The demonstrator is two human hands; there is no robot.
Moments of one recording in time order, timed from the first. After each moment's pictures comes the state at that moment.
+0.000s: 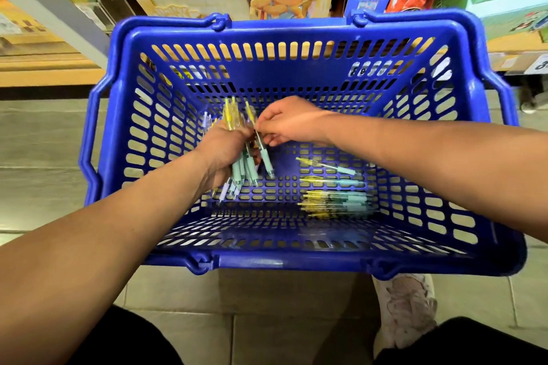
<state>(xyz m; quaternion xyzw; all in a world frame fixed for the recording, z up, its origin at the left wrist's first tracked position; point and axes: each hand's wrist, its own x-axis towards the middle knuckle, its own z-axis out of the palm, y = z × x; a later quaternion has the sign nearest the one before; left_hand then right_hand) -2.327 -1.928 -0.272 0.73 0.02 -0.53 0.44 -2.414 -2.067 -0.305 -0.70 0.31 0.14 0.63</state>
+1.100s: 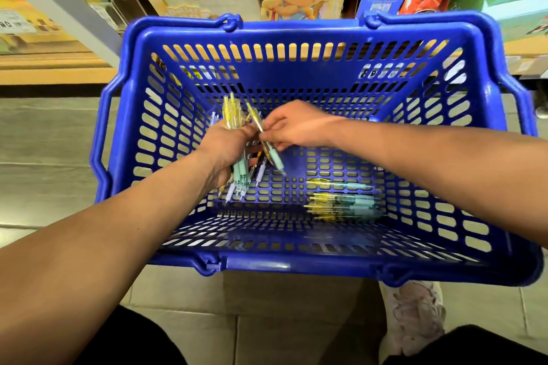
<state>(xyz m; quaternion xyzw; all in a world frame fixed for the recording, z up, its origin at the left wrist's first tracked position) -2.319 -1.925 -0.272 0.75 0.03 -0.49 0.45 -2.412 -2.068 -0.311 -0.80 0.25 0.18 0.52</state>
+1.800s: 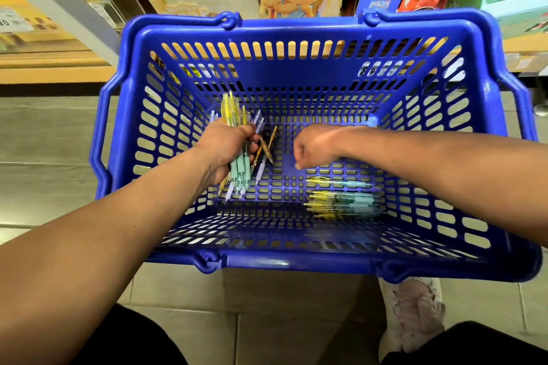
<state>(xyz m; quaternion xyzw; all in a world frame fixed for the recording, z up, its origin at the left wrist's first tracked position) -2.318 -1.924 -0.271 0.75 0.03 -0.49 0.44 -2.436 -2.072 -0.326 -0.87 0.18 0.38 0.27</state>
